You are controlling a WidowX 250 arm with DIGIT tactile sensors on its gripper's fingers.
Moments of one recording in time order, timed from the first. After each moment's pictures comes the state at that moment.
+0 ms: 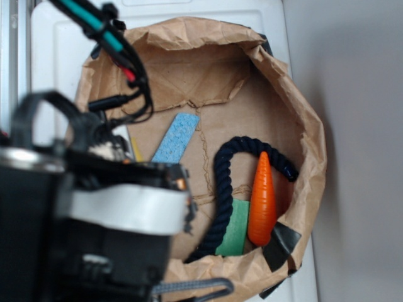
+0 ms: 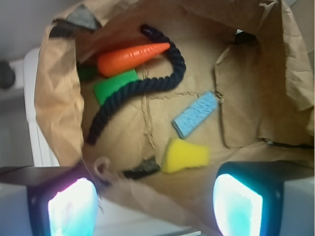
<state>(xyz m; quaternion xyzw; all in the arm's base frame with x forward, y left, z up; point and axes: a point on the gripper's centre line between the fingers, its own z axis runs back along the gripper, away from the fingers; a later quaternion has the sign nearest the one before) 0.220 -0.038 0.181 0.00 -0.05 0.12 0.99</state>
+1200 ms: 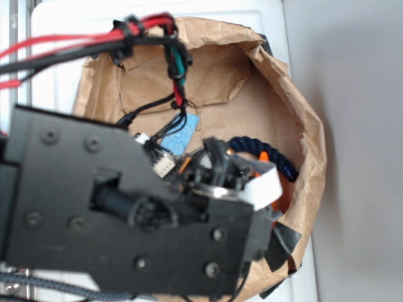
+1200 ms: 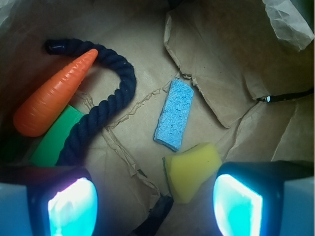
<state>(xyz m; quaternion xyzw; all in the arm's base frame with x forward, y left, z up) 0.247 -0.025 0.131 0.07 -0.02 0.37 0.93</state>
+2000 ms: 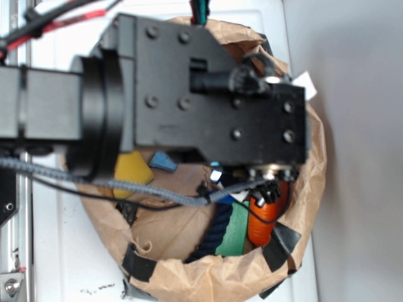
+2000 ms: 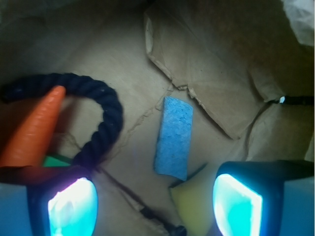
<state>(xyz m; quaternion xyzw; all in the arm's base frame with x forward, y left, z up) 0.264 0.011 0.102 0.05 0.03 0.45 0.89</state>
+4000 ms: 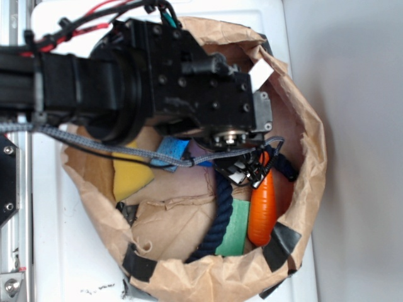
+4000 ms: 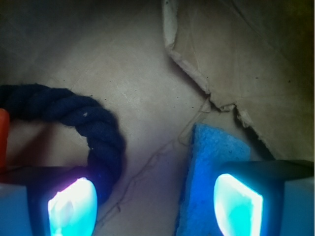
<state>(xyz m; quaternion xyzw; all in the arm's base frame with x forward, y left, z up) 0.281 0.028 0.047 0.00 -0.02 0.44 0.90</state>
